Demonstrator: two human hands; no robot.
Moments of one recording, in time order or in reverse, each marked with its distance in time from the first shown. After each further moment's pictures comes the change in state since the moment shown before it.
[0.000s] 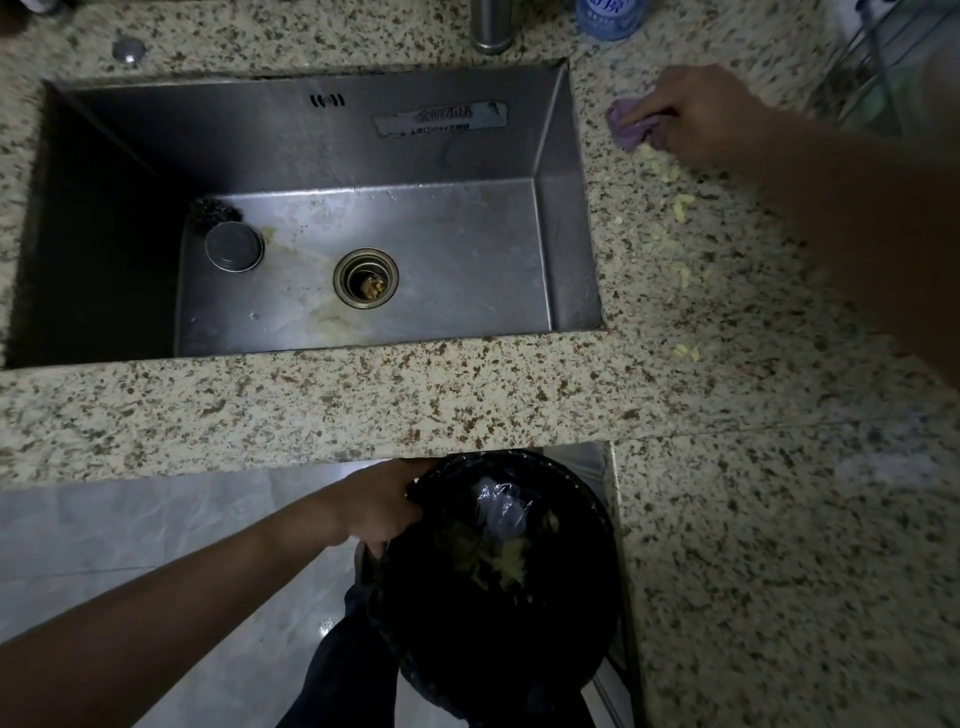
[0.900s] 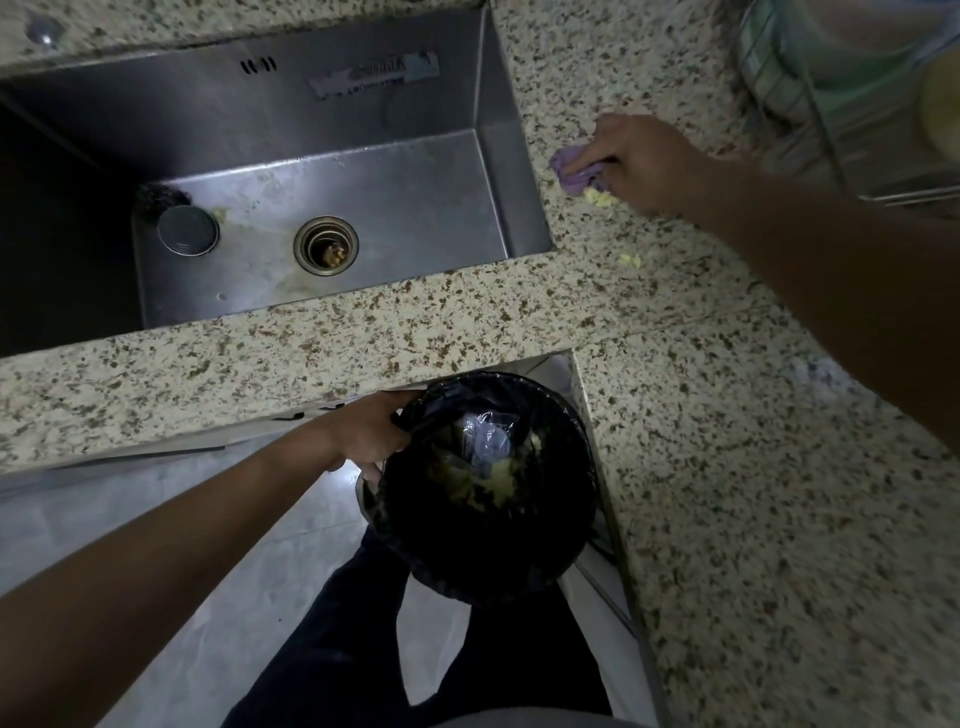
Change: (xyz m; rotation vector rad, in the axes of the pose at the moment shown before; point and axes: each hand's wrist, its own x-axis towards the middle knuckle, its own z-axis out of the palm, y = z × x) left_hand -0.007 0.008 0.004 0.038 0.052 -0.044; right_hand -0.124 -0.075 0.021 0.156 -0.052 0.089
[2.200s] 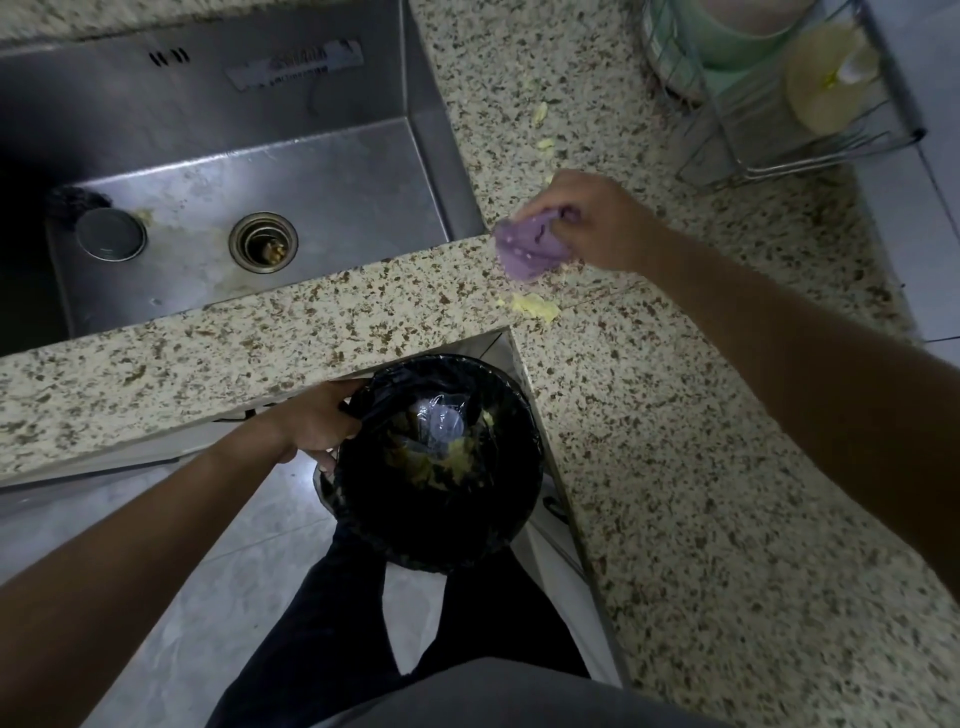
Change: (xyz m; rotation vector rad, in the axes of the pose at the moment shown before) left_hand 0.005 -0.004 0.001 -0.028 0.006 -0.004; right_hand -0.103 -0.060 -0.007 0.277 -0.003 0.167
